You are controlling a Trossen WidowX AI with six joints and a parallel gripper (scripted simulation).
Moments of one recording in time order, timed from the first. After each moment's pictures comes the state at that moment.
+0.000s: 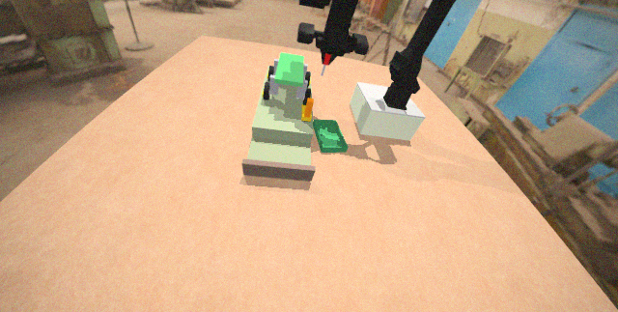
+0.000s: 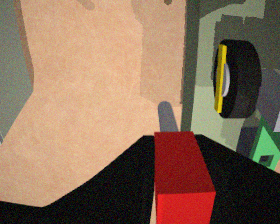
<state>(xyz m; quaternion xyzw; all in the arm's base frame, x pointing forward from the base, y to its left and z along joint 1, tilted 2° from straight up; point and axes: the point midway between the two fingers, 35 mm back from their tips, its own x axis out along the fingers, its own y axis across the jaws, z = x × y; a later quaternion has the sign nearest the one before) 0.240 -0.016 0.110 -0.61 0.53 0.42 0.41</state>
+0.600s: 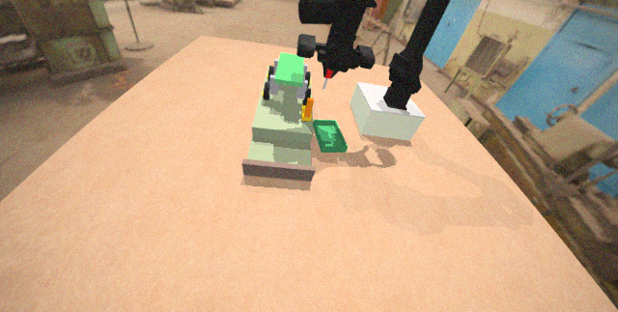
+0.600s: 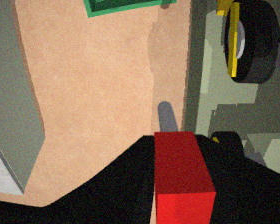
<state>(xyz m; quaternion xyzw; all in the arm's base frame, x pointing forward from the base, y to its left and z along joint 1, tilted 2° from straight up) 0.232 0.048 0.095 -0.61 0.53 0.42 0.41</state>
